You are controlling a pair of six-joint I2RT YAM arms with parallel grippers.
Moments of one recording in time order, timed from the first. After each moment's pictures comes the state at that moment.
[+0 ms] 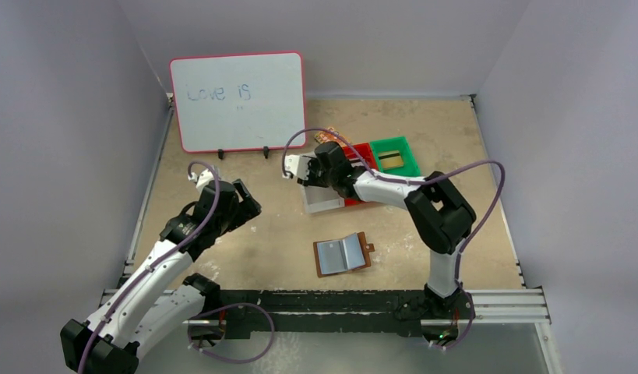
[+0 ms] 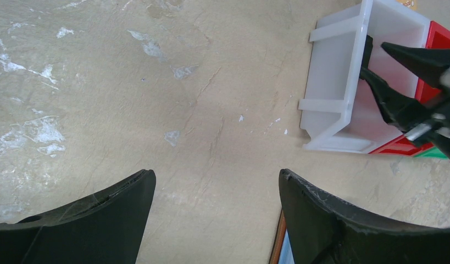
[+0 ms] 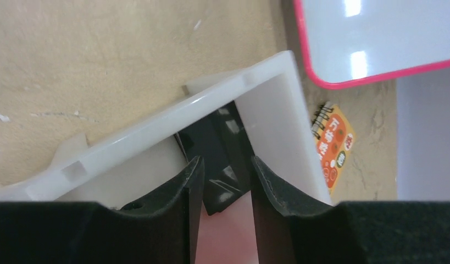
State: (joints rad) left arm -0.46 0.79 0.68 -0.68 -0.27 -0.89; right arm 0.74 1.93 1.22 0.04 -0.04 -0.84
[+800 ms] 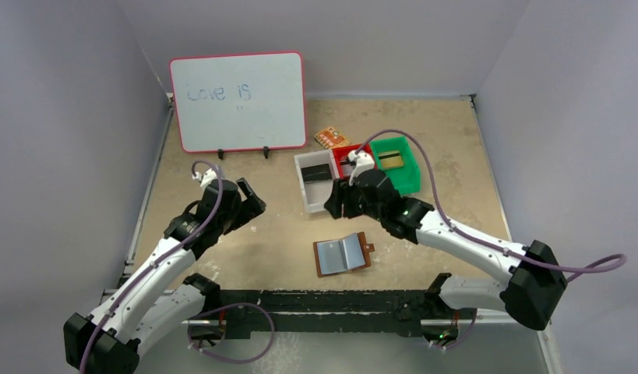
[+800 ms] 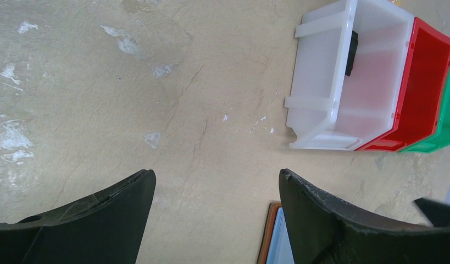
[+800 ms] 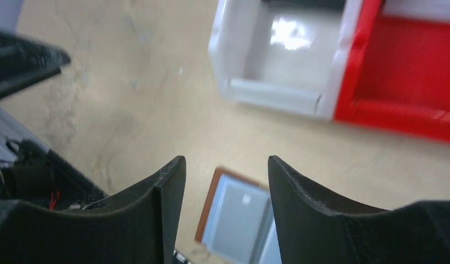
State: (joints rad) left arm -0.46 0.82 0.66 -0.60 -0.22 -0.92; right arm 0.79 1.20 0.82 -0.15 0.08 0.49
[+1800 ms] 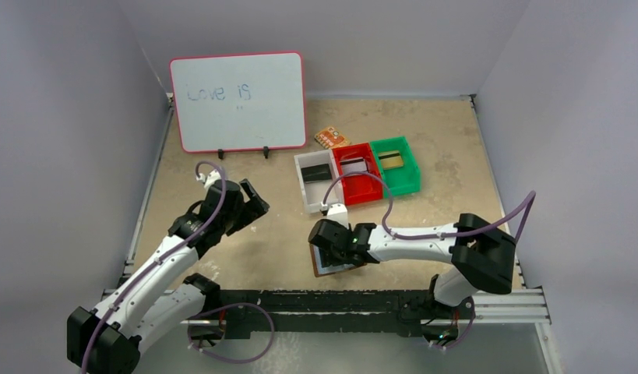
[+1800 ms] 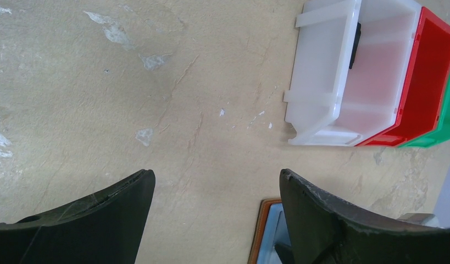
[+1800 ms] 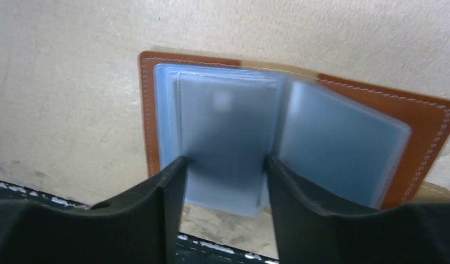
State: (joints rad) left arm -0.46 0.85 0.62 -0.55 -0.18 -0.94; right arm 1.20 1.53 0.83 -0.48 0.35 0.91
